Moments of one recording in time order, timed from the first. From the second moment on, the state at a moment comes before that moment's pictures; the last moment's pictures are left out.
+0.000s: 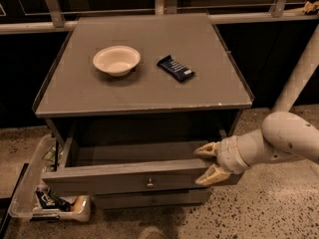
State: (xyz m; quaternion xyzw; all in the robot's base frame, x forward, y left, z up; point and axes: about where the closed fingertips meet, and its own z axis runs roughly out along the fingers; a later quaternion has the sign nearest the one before) arm 0.471 -0.145 0.648 -0.66 0.66 0.18 0.31
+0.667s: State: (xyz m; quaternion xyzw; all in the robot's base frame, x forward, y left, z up) arm 0.424 -0.153 0.629 -0.67 0.64 0.23 0.32
